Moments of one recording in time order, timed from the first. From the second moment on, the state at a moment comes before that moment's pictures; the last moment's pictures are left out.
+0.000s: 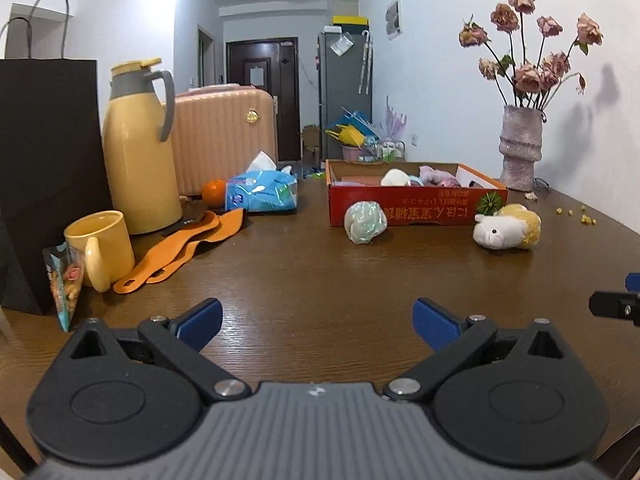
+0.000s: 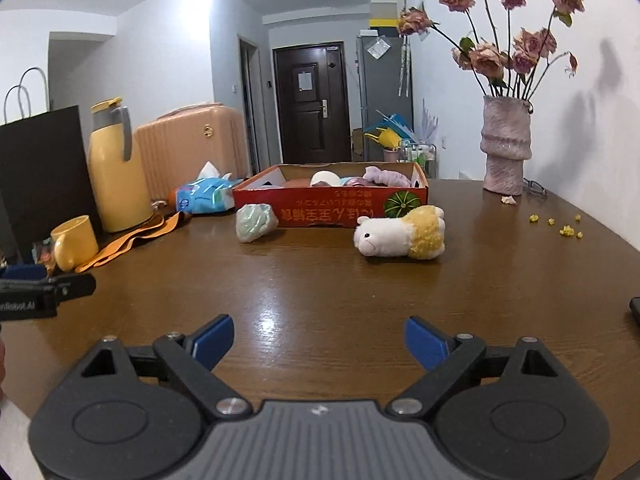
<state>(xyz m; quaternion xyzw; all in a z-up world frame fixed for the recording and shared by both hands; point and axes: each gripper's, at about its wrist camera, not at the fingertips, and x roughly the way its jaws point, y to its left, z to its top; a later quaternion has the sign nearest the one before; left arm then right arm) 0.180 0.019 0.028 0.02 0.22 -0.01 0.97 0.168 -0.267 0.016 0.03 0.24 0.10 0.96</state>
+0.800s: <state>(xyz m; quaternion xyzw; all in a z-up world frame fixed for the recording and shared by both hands) 0.401 -0.099 0.025 0.03 0.31 -0.19 0.93 0.373 -0.346 0.026 0.07 0.27 0.08 0.96</state>
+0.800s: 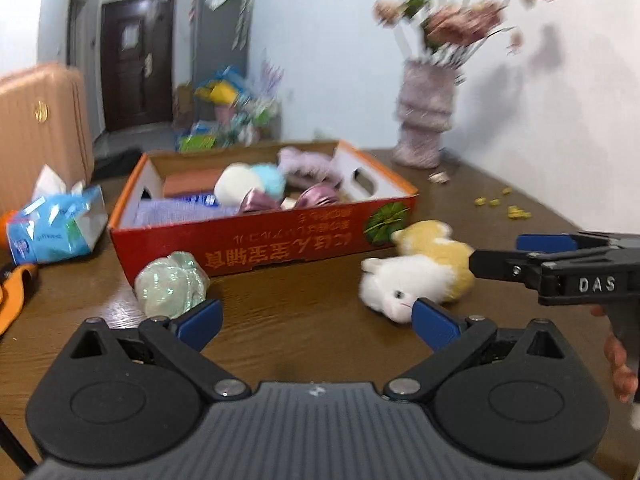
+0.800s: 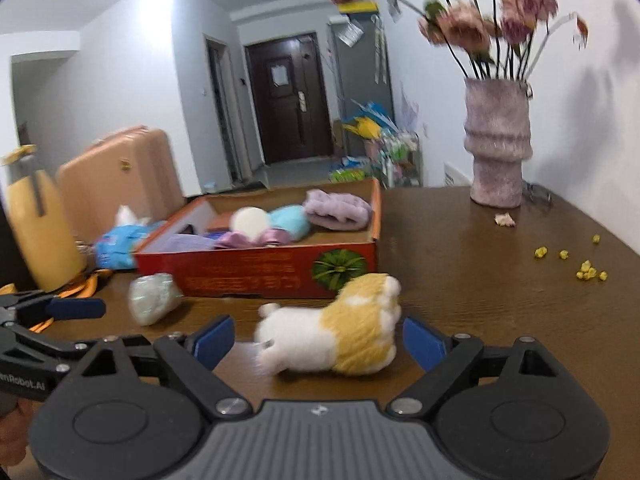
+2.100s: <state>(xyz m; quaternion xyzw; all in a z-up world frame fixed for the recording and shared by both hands) 0.351 -0.093 -0.010 -0.09 0.41 -0.30 0.86 0.358 -0.321 -0.013 0.15 0.32 0.15 0.92</state>
